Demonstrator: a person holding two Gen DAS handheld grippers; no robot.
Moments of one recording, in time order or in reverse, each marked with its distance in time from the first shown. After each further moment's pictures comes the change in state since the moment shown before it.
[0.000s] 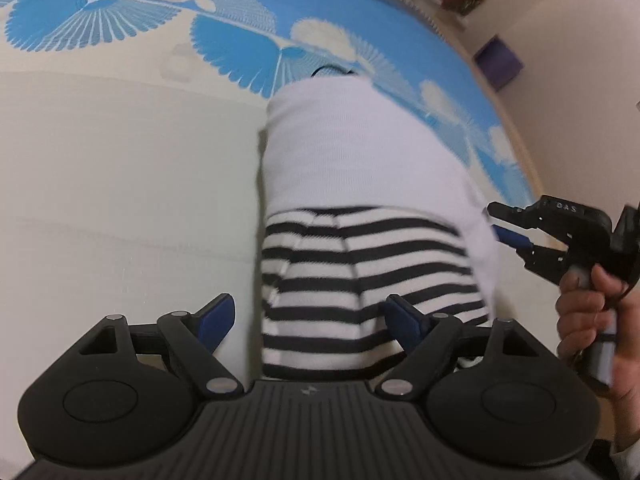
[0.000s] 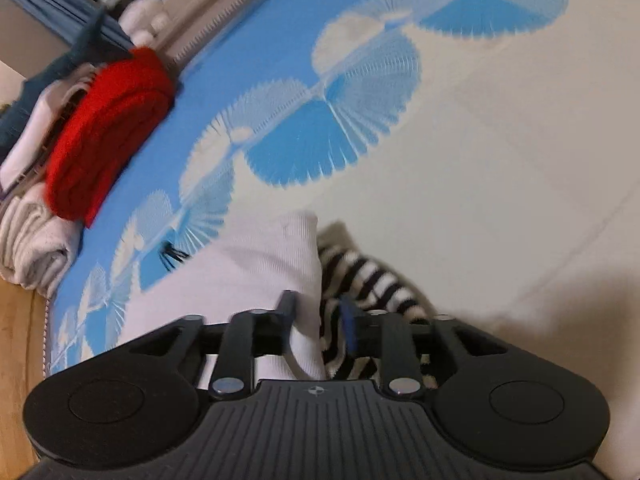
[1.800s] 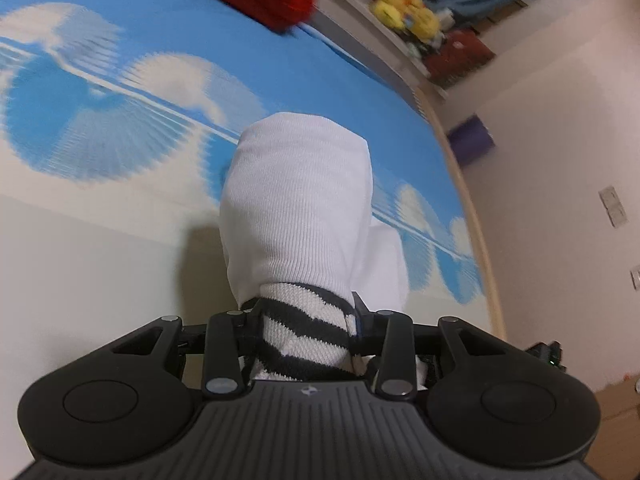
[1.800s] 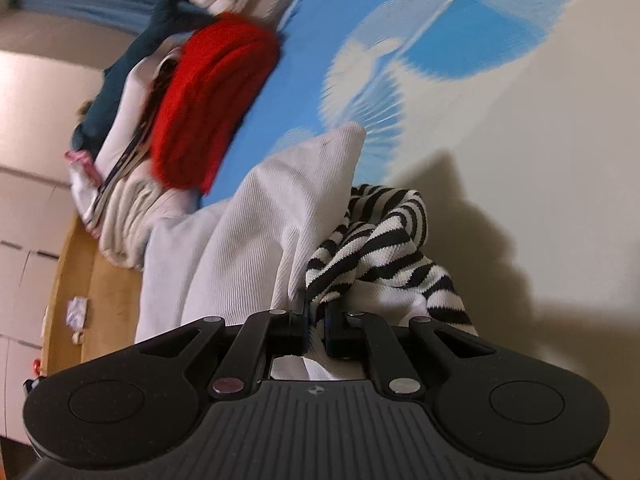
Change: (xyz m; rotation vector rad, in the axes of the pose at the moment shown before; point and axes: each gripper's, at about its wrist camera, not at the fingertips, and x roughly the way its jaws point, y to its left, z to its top) left arm -0.087 0.078 0.143 -0.117 -0.081 -0.138; right arm 0.060 0.107 -0.049 0.121 0.172 0.357
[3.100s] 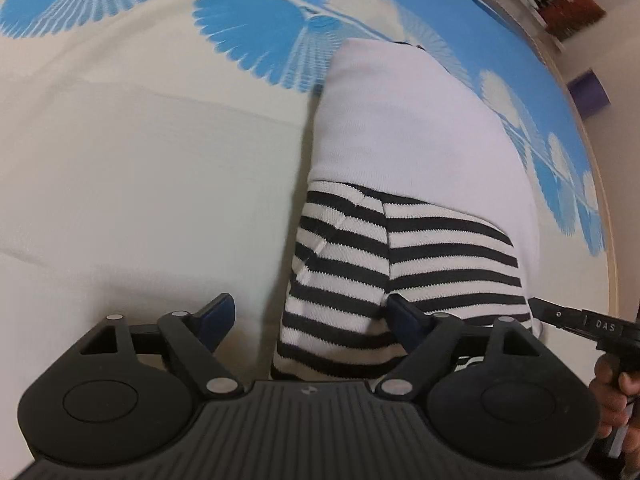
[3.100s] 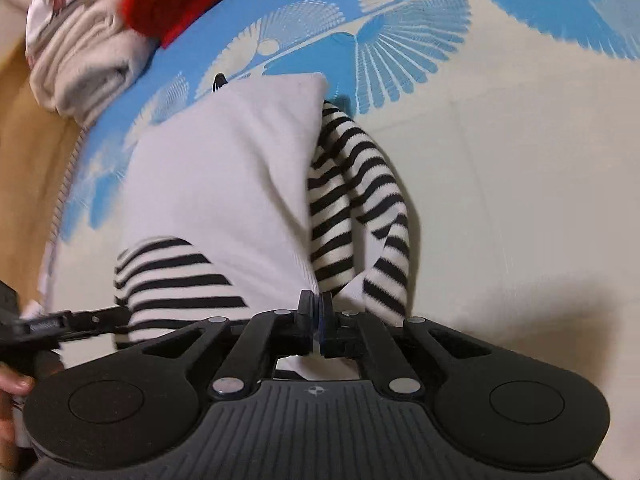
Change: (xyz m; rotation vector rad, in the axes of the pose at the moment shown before) left arm -0.015 0.141 -0.027 -0.028 0.194 0.309; right arm 0.070 0.053 -0.061 -0.377 0.235 -0.343
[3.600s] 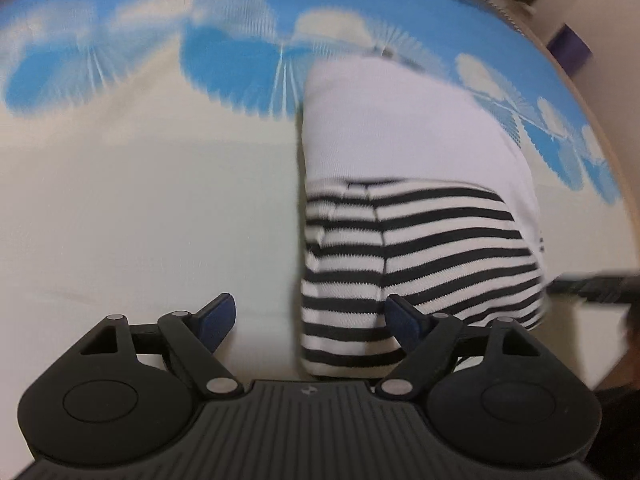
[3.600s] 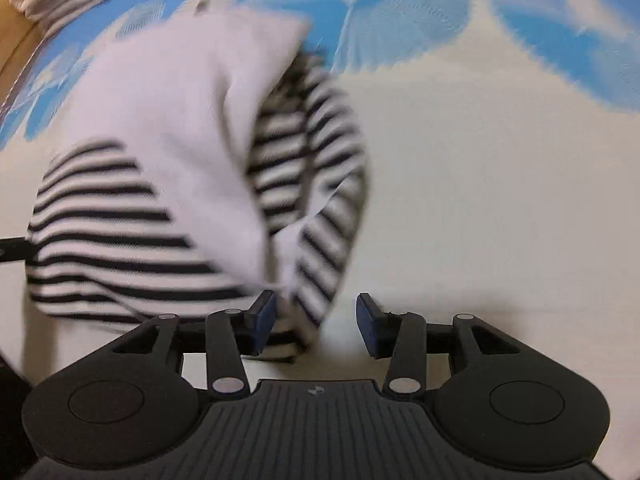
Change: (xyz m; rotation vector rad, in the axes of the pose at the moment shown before) left arm -0.046 -0.022 -0.026 0.257 -0.133 0.132; right arm 0.000 0.015 -0.009 -0.207 0.061 -0.275
